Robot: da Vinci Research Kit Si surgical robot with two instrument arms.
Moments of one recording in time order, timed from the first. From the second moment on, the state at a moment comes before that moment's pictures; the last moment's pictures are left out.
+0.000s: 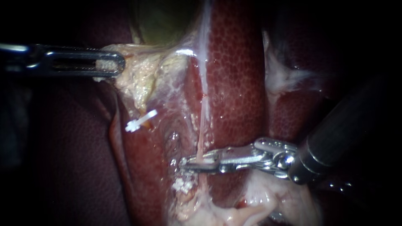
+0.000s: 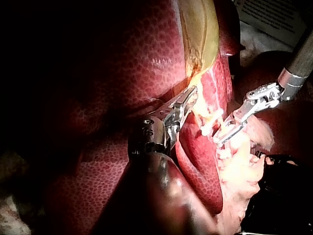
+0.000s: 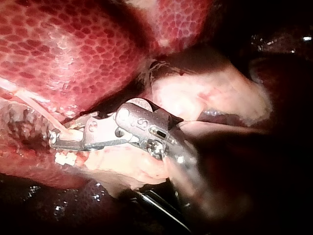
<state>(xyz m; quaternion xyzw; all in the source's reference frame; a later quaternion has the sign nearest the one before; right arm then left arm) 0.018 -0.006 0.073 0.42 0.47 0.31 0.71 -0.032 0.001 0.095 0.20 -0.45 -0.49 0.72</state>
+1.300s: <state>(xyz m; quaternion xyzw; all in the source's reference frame) 0.017 -0.005 0.073 0.35 0.52 0.27 0.73 -0.032 0.001 0.095 0.20 -0.45 -0.49 0.72</state>
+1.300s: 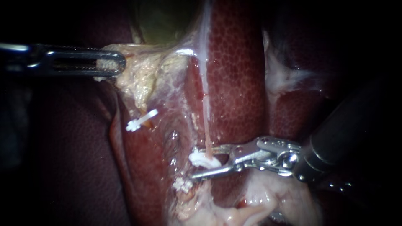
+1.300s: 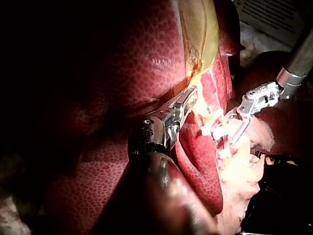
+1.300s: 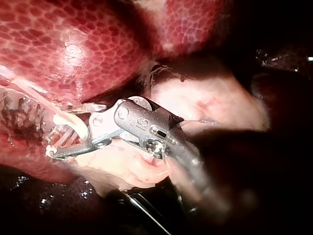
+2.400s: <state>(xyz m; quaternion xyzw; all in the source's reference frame) 0.009 0.003 0.061 0.30 0.58 0.19 0.73 -0.032 0.001 0.096 0.20 -0.45 -0.49 0.72</state>
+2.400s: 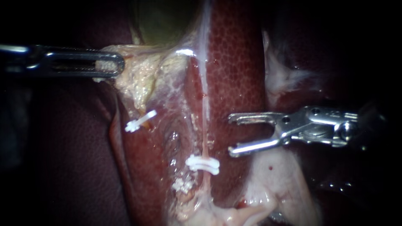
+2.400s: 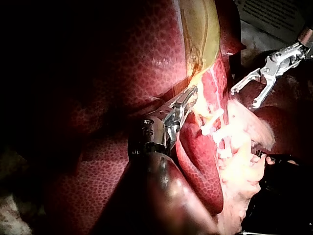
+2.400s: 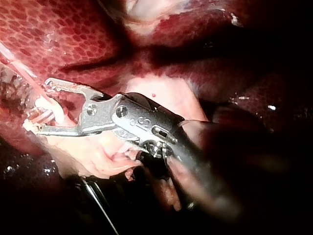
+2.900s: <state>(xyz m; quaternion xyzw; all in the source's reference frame) 0.008 0.003 0.060 0.30 0.59 0.18 0.73 -0.035 -0.001 0.100 0.20 -0.45 -0.47 0.73</state>
